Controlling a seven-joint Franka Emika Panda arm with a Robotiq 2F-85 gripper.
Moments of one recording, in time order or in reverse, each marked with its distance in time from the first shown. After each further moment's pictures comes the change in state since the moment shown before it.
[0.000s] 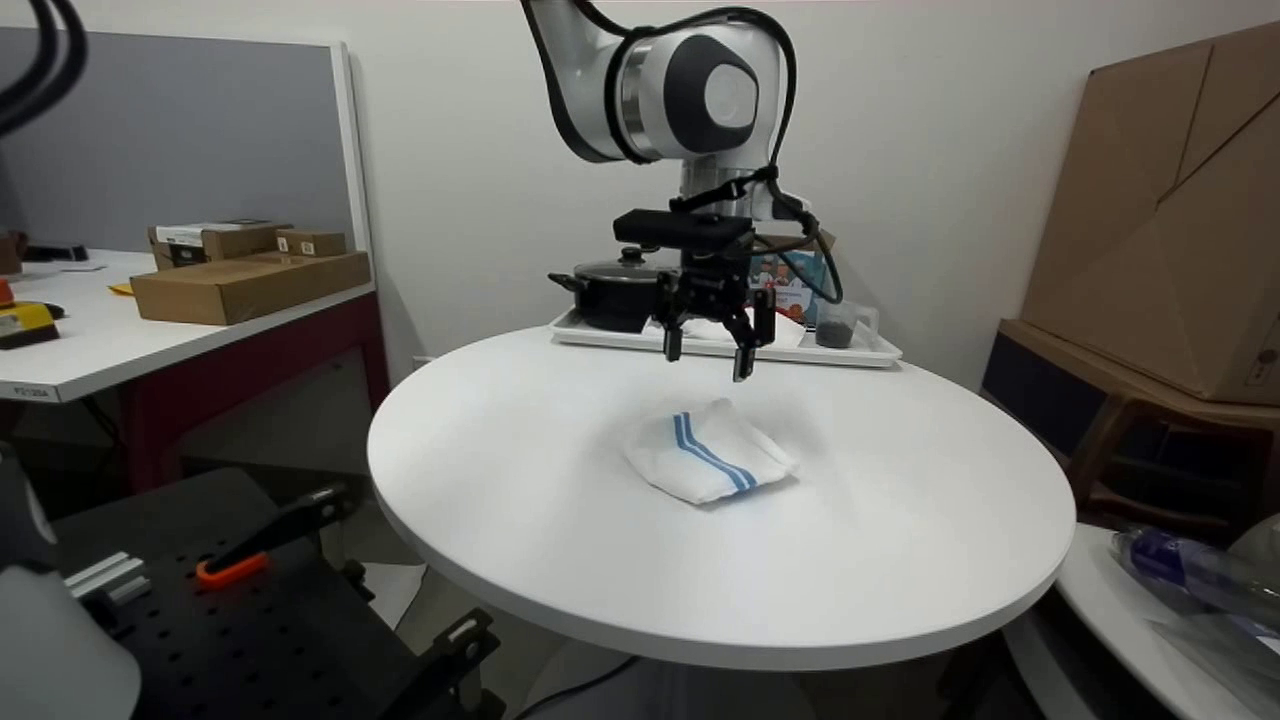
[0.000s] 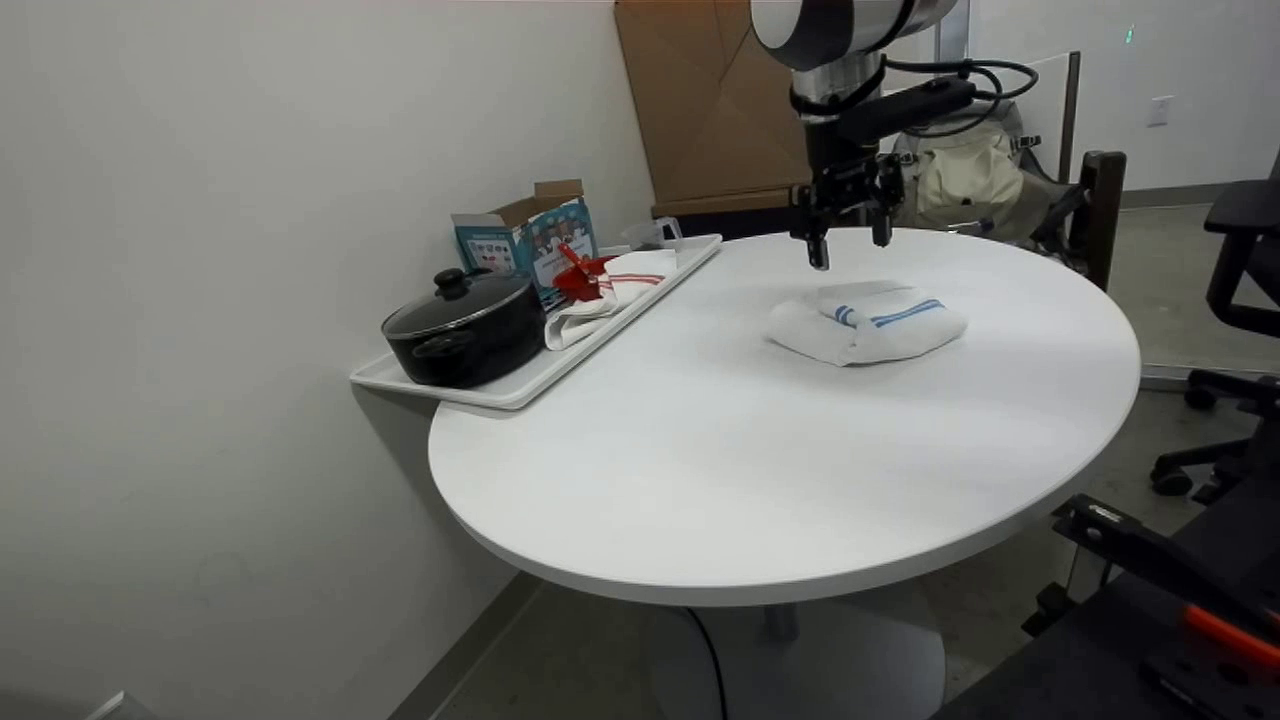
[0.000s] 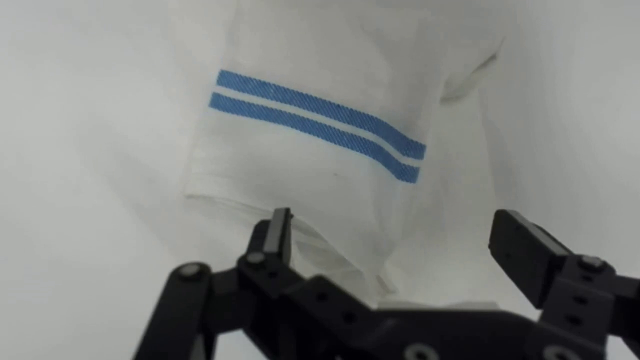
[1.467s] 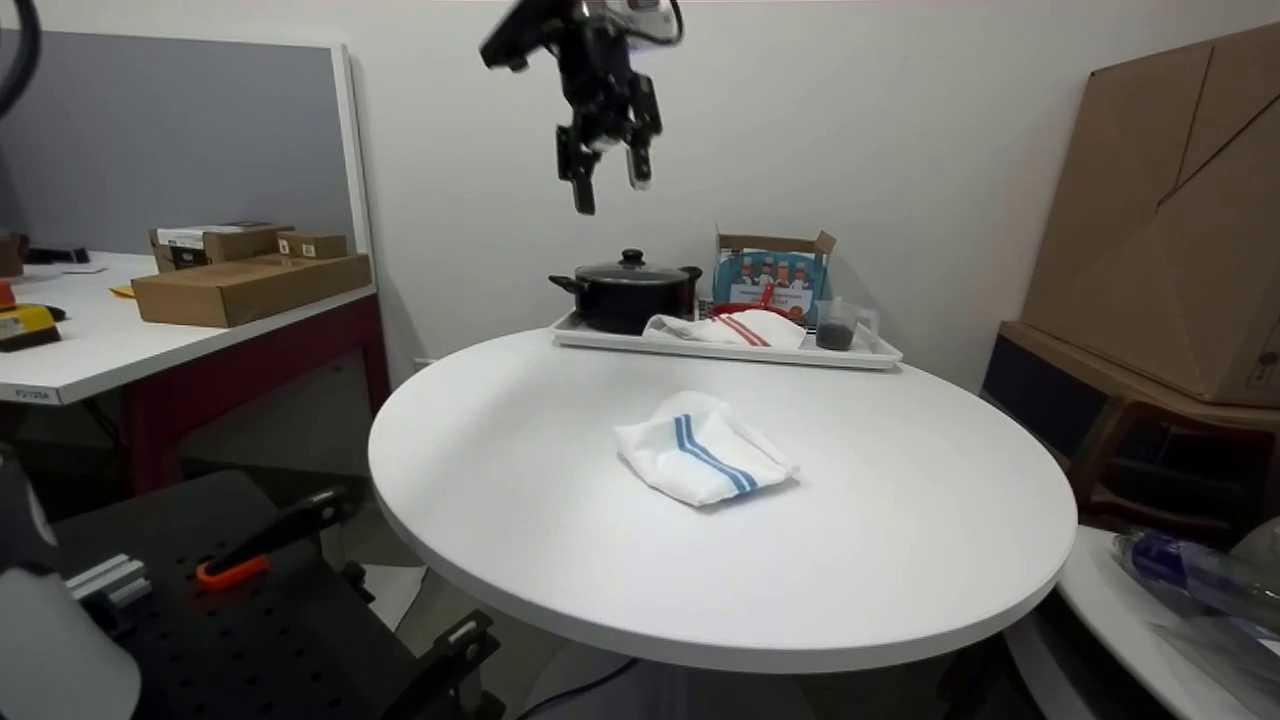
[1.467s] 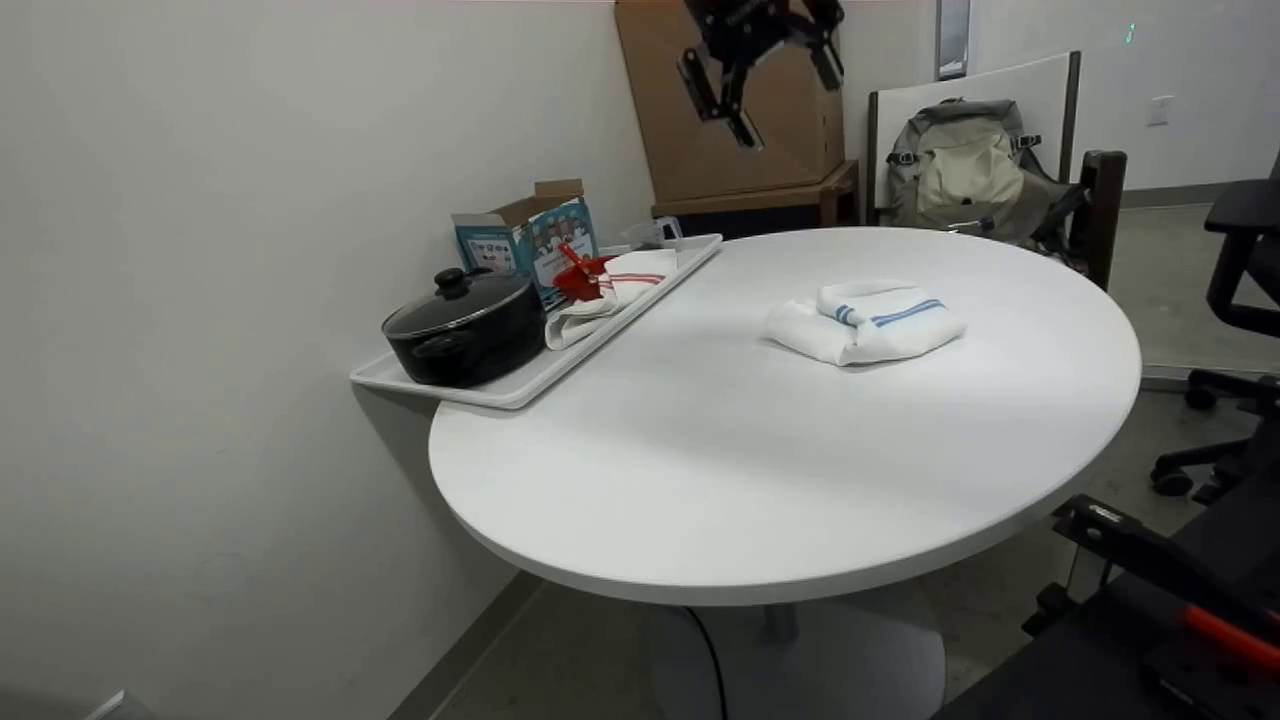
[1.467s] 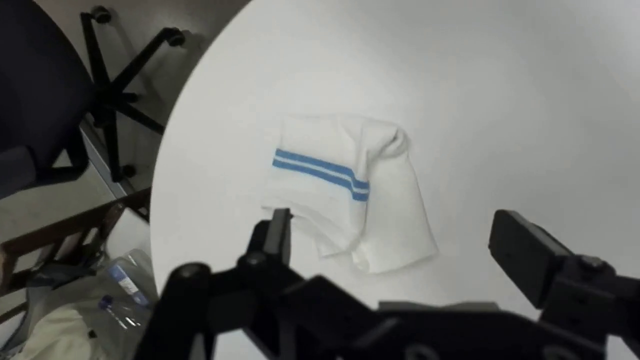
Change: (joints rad) arm 0.119 -0.270 0.204 0.133 -0.307 -0.637 0.552
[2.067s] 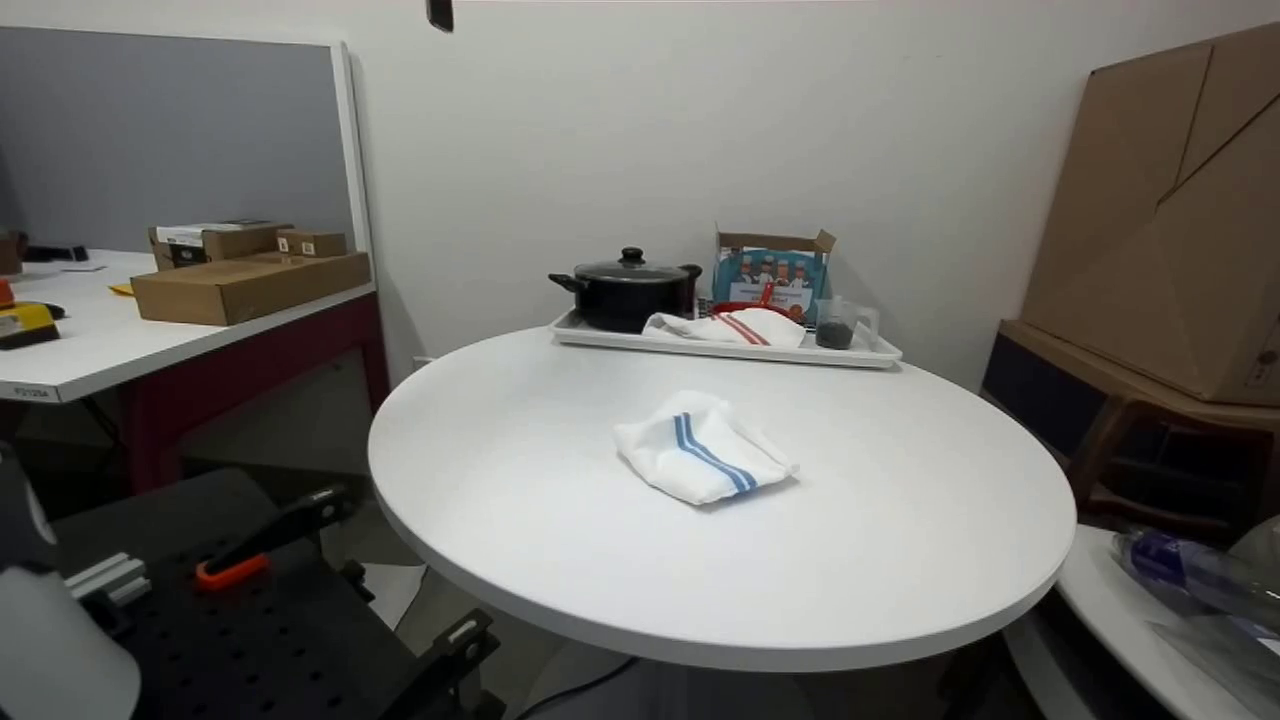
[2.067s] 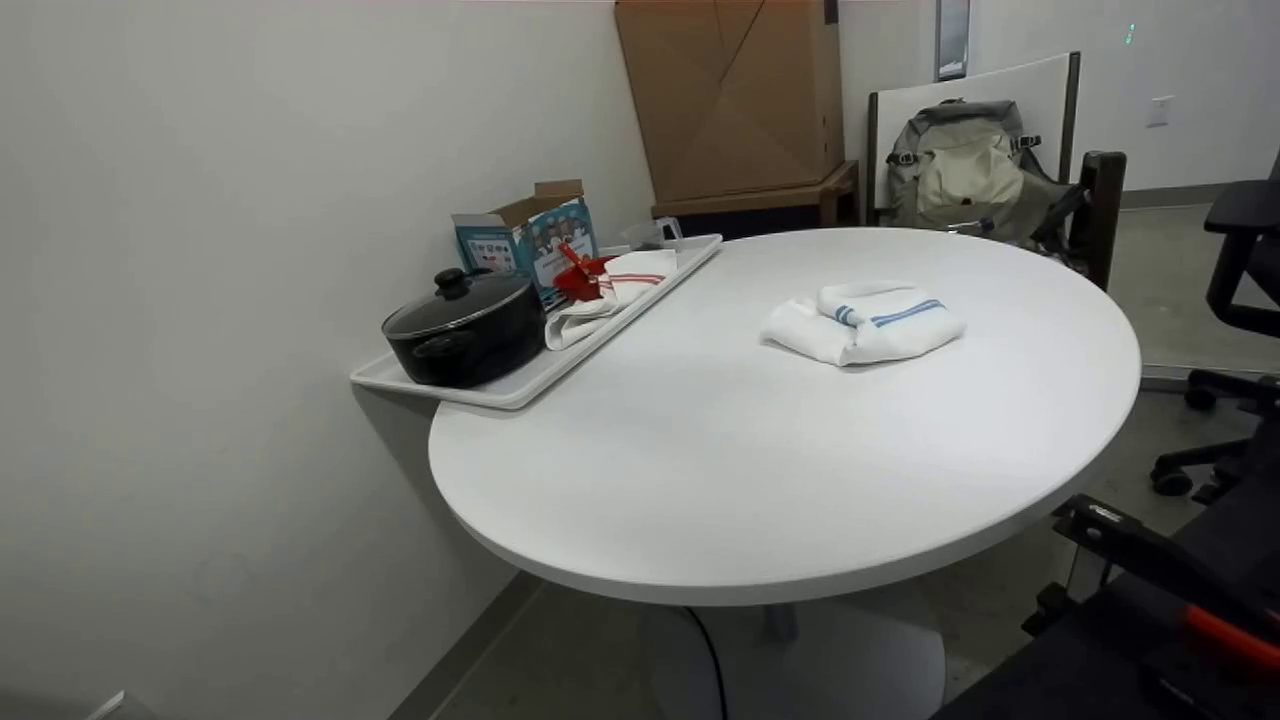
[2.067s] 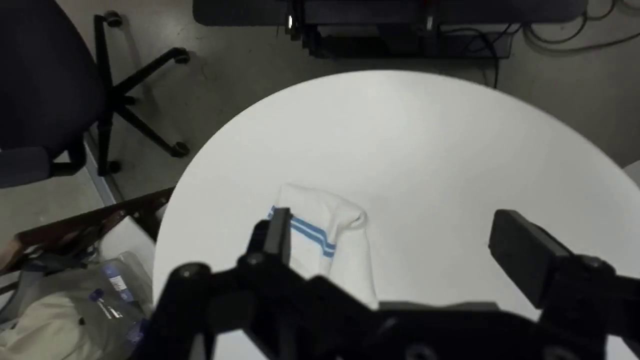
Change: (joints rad) arm 0.025 -0.390 0.104 -0.032 0.164 -0.376 -0.192
